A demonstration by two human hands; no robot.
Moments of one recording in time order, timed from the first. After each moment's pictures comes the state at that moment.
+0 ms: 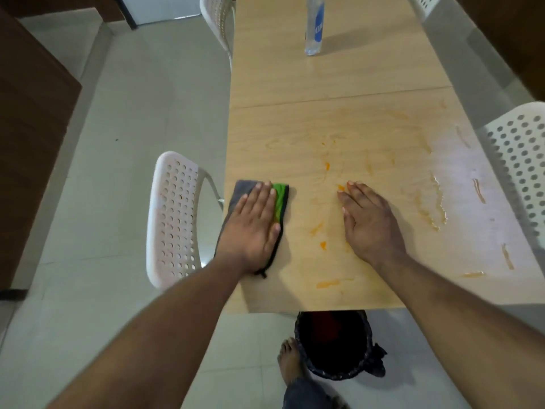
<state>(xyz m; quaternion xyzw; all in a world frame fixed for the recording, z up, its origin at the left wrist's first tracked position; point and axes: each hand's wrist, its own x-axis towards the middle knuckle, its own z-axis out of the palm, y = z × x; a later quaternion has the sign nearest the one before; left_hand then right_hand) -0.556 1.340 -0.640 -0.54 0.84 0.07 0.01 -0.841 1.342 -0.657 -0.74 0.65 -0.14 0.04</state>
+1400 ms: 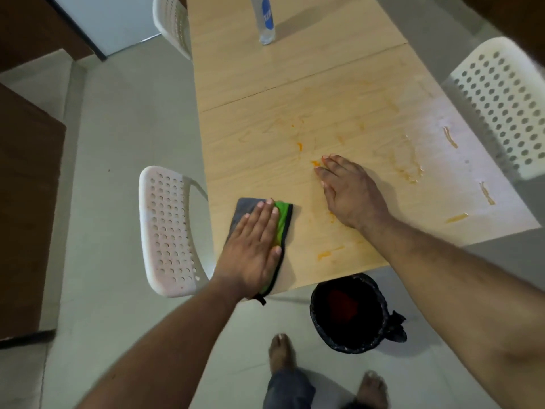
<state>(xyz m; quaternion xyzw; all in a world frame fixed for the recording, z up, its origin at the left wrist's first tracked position) -0.561 1.401 -0.638 -0.44 0.90 0.07 0.02 -0.845 1.347 -0.651 -0.74 0.65 -0.17 0.06</state>
